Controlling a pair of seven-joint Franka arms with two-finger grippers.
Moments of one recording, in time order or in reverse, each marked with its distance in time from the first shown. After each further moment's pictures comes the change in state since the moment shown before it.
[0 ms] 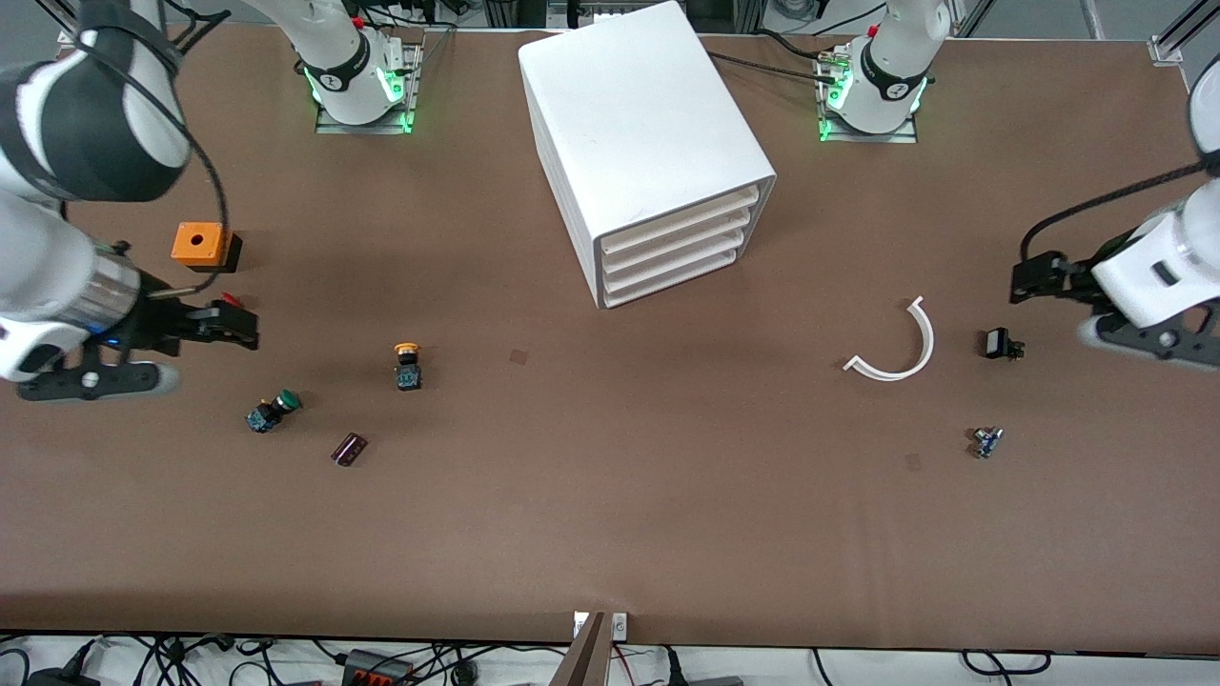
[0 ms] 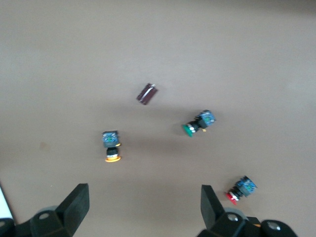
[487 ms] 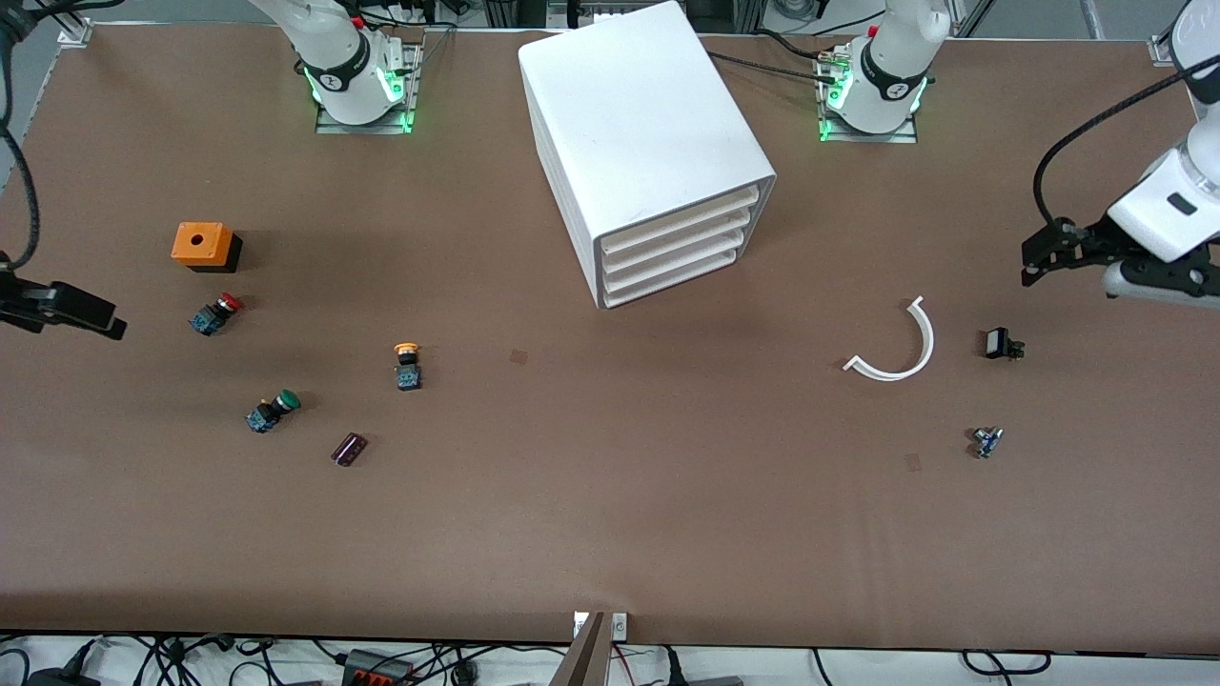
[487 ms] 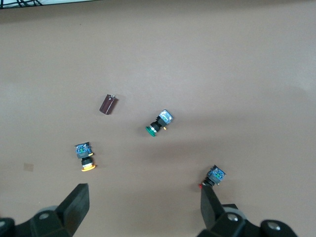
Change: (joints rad) left arm -0.135 -0.237 0.182 -0.333 -0.058 0.258 -0.004; right arm -0.163 -0.065 0.002 -0.001 0.012 -0.016 -0.001
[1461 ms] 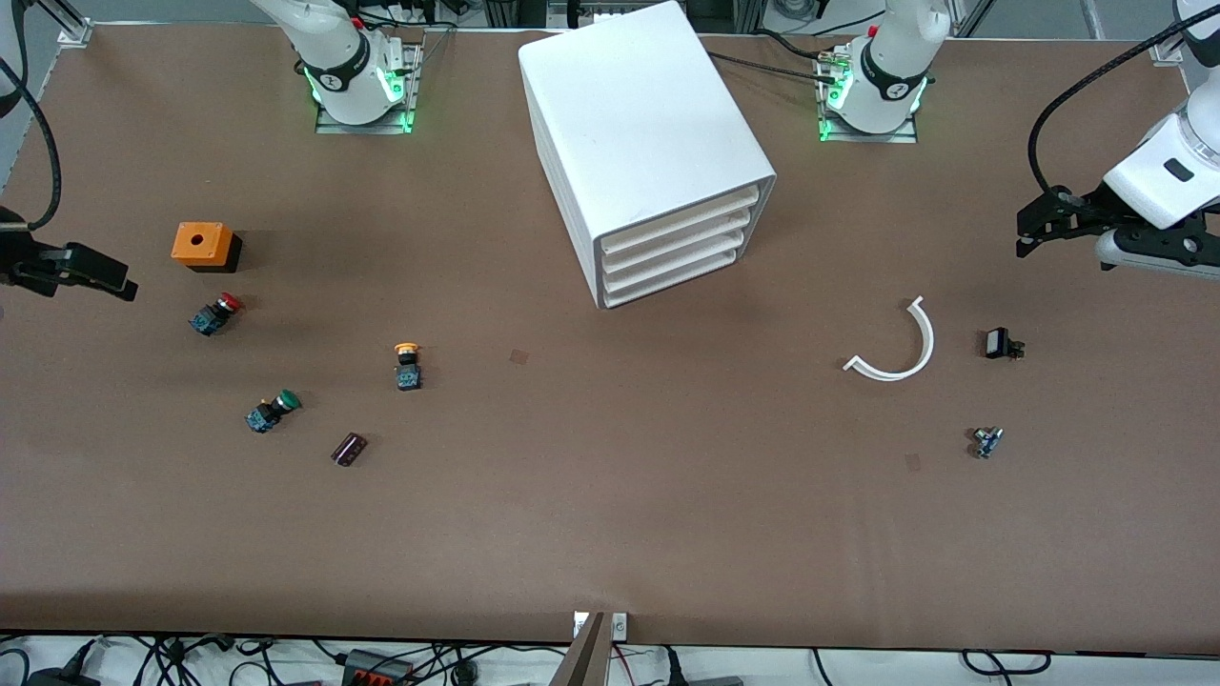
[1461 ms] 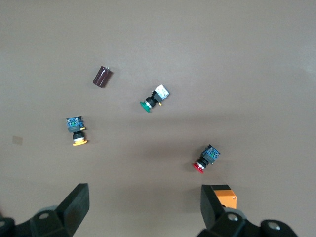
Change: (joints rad) left arm -0.019 -0.015 -0.004 0.021 -0.002 -0.075 0.001; right arm -0.028 -0.148 0.050 -0.224 -0.047 0.031 -0.034
